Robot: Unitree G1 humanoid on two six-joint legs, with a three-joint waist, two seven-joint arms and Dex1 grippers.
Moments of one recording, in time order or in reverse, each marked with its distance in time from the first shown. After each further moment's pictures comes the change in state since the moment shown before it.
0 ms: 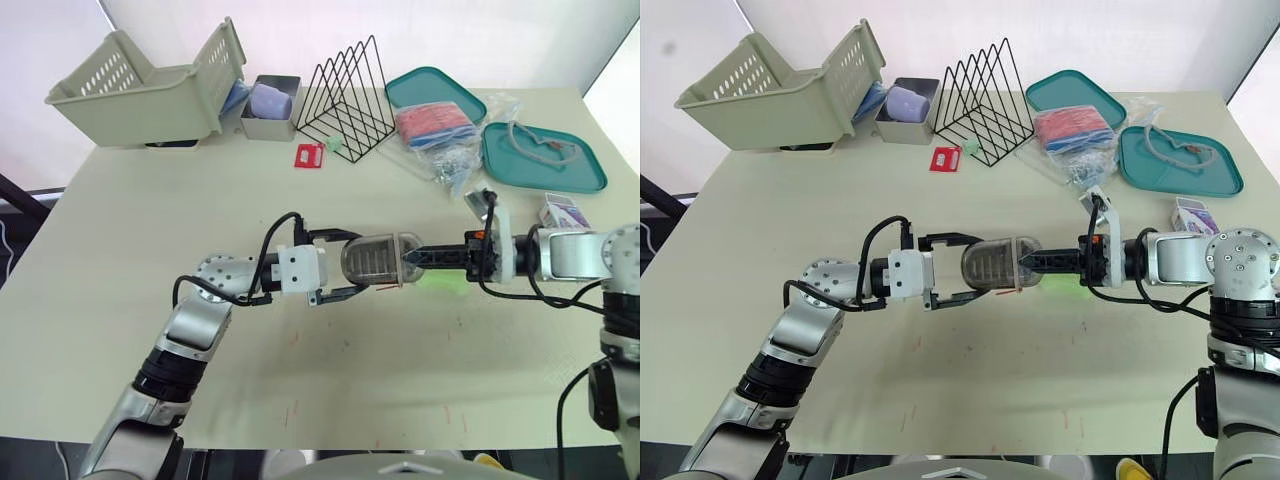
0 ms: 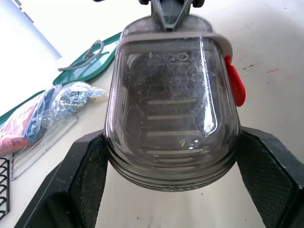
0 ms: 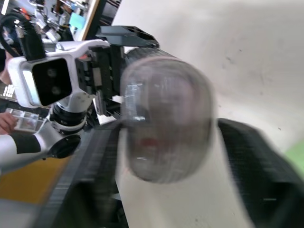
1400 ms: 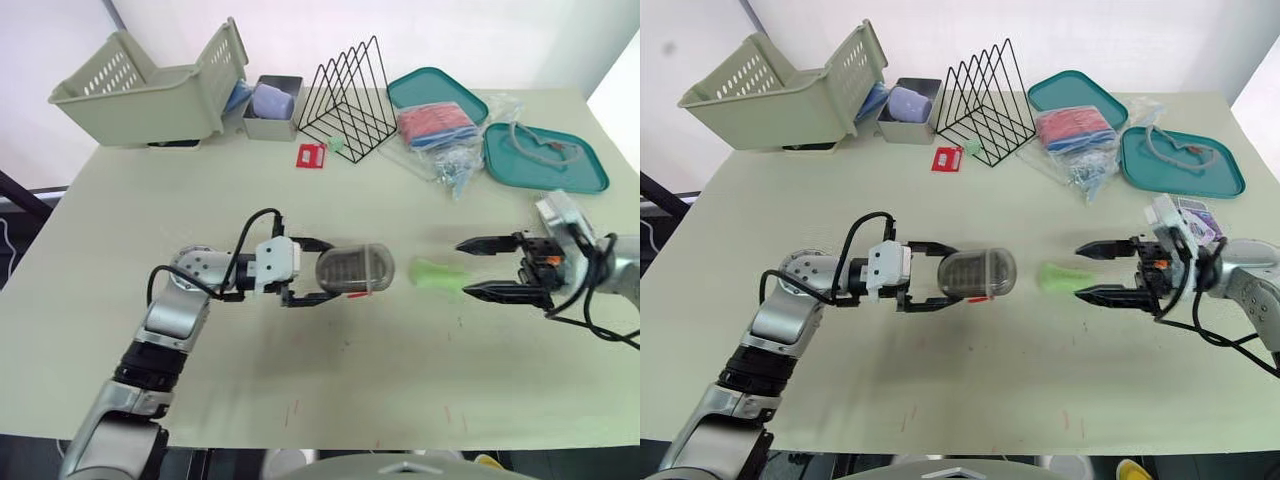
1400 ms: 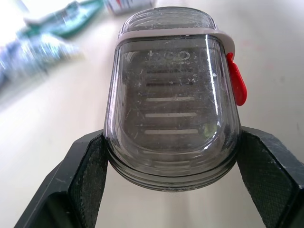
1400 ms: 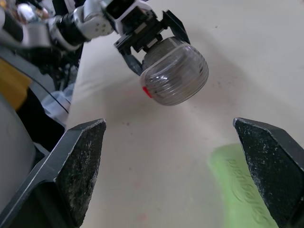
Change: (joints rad) left arm -0.002 0.047 0.060 0.059 -0.102 0.076 -0.153; right arm 0.243 -0.337 0.180 -0.128 -0.444 -0.756 0.767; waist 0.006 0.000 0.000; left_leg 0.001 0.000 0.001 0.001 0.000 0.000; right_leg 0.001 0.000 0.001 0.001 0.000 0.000
